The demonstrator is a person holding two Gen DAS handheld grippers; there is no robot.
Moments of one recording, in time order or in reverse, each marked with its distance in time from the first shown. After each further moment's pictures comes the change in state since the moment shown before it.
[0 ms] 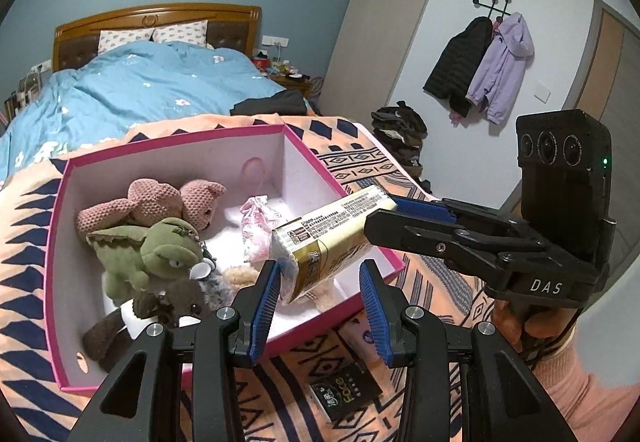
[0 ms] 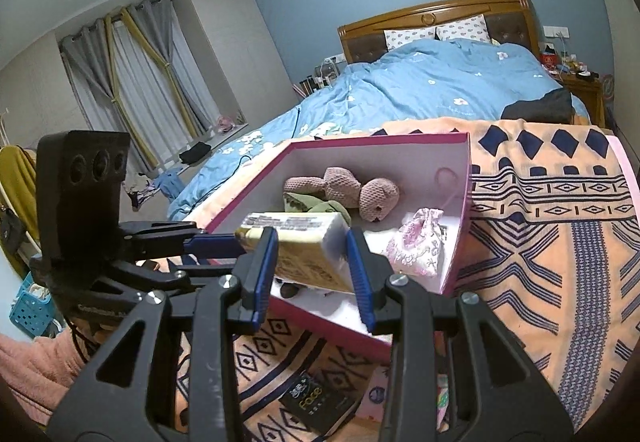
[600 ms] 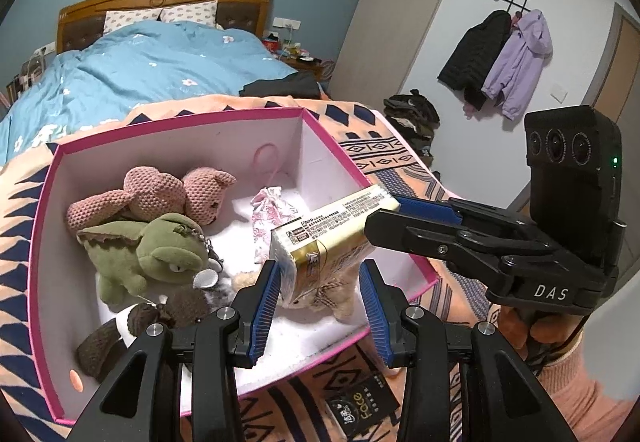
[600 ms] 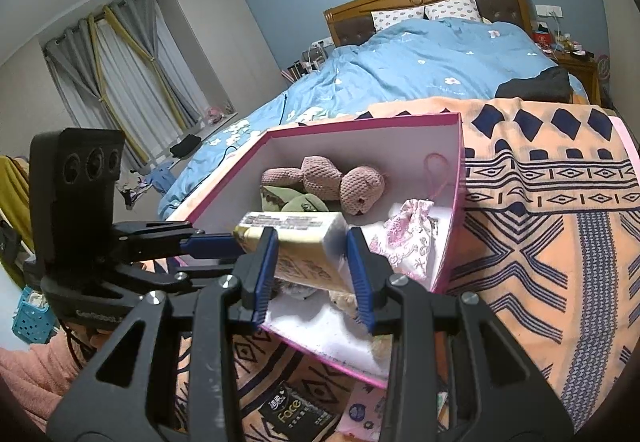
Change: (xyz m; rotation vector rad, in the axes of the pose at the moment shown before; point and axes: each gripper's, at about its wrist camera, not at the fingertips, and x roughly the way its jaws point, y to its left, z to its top) left arm 0.031 0.016 0.008 -0.040 0.060 0.025; right arm 0.026 -0.021 0.006 0.041 0.056 -0.019
